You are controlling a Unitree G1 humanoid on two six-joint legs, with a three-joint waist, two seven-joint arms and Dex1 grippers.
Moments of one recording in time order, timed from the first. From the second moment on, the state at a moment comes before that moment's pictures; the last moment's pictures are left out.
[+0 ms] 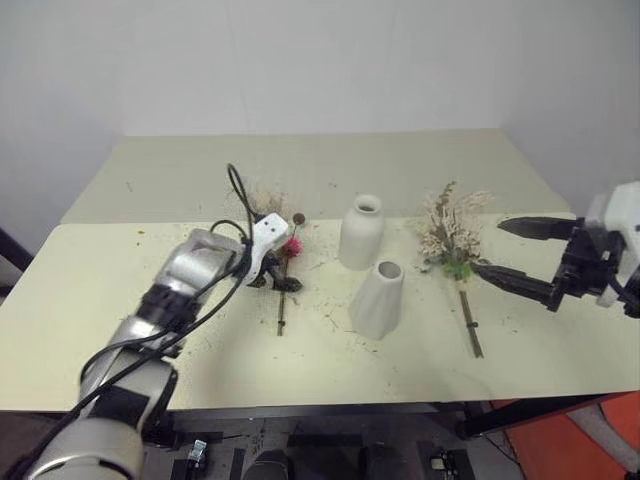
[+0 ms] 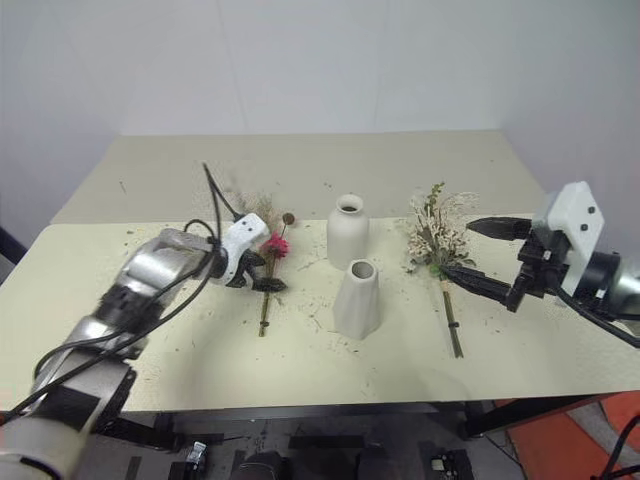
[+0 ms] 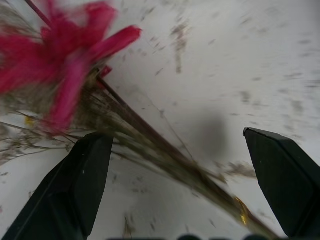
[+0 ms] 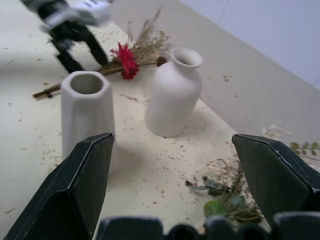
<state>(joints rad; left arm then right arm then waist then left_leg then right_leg) -0.96 0.48 -0.39 0.46 -0.09 0.91 -0.84 -0.21 -1.03 -0.42 -0.34 0.65 0.54 1.02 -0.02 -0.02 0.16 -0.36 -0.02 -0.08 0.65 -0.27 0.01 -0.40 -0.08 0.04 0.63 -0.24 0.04</state>
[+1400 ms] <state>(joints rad) -1.23 0.23 0.21 0.62 -0.39 0.38 -0.74 -0.16 -0.95 -0.42 -0.40 0.64 0.53 0.95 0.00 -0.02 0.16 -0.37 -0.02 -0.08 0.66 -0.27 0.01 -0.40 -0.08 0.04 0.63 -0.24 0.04</state>
